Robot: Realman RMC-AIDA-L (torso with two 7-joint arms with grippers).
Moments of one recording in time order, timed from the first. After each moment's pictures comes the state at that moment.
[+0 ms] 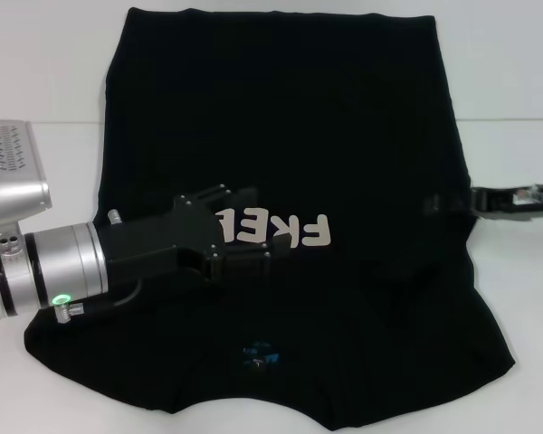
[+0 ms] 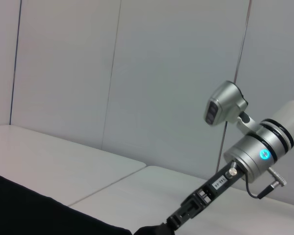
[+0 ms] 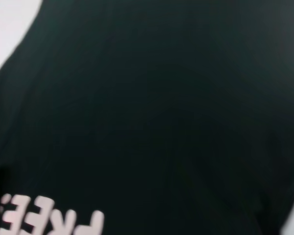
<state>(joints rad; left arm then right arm) -0.58 -2.16 0.61 0.59 1.93 1.51 -1.21 0.73 2.02 -0.77 -0.63 -2.36 -1.04 2.38</state>
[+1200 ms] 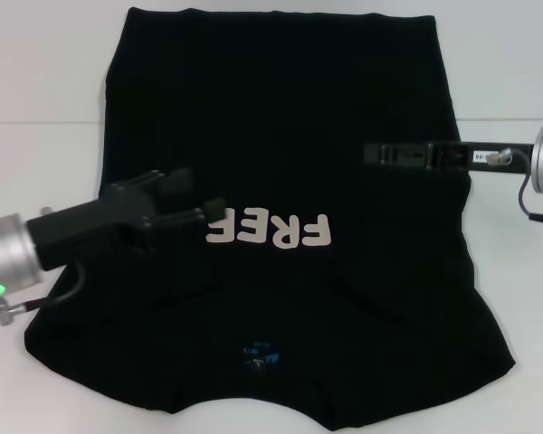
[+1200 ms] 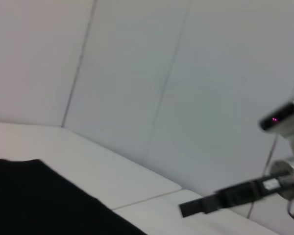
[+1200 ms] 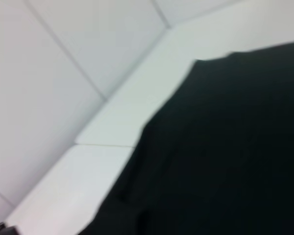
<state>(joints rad) -0.52 -2.10 0.54 0.60 1.87 1.55 -1.37 0.74 2.03 -0.76 -0.62 -2.02 -1.19 2.02</state>
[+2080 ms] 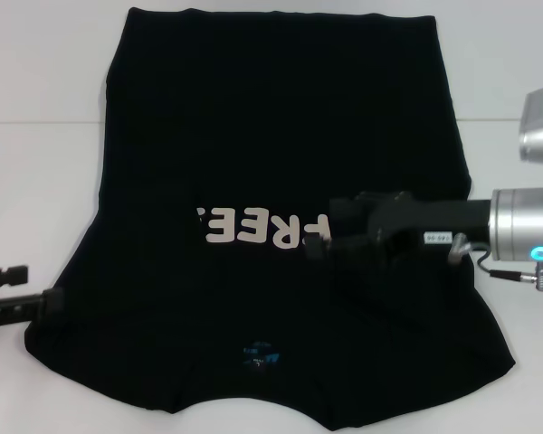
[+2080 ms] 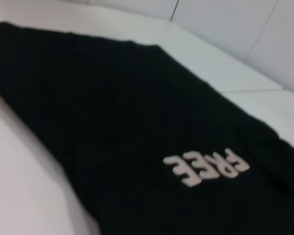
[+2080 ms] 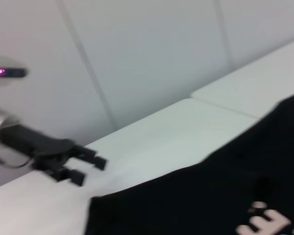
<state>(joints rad) -0.34 -1.99 0.45 0.81 2.18 1.57 -1.62 0.70 2.08 -0.89 -0.59 -1.92 -1.36 1.57</state>
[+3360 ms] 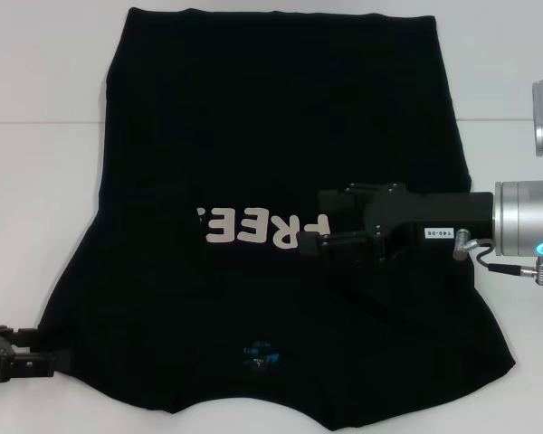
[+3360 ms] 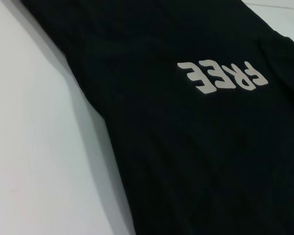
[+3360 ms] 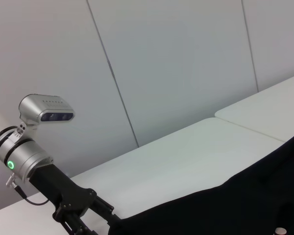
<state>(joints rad) -0.39 -2.00 0.44 0.77 2.44 1.53 -1.70 0.71 2.08 -0.85 -0.59 -1.91 -1.45 1.53</state>
